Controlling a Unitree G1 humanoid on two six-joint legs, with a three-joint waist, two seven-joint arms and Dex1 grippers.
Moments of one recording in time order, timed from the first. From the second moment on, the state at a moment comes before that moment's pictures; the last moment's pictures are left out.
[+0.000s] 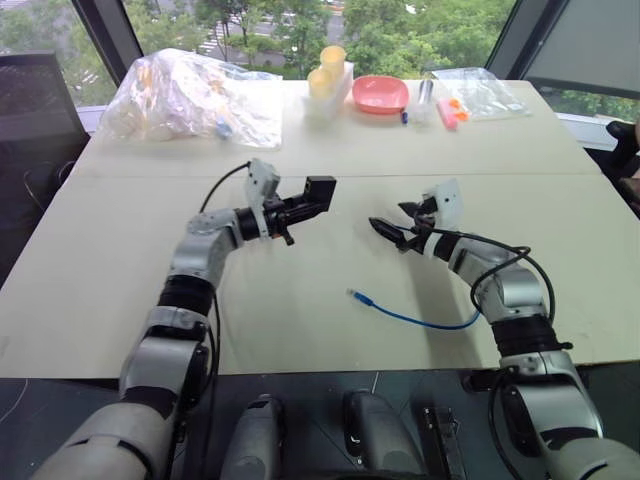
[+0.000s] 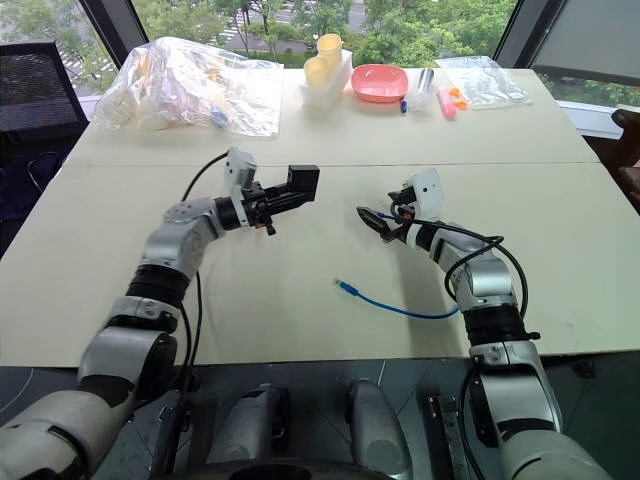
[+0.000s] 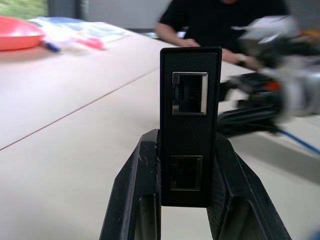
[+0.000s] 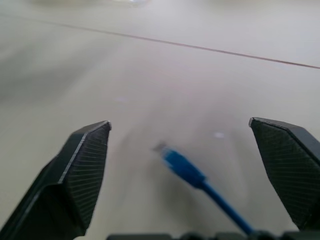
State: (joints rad) left arm -0.82 0.22 -0.01 0.74 -0.29 0.04 -0.93; right arm -0.52 -0.42 -0.03 0.18 0.43 0.43 0.59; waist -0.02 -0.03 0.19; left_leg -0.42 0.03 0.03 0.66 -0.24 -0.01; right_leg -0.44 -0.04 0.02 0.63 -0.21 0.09
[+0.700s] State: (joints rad) left arm -0.89 0.18 0.05 1.09 -0.19 -0.16 -0.84; right arm -0.42 -0.35 -0.09 -0.07 0.49 0.54 0.48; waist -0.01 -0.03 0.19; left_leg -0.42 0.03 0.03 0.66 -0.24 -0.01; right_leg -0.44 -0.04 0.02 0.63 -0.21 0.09
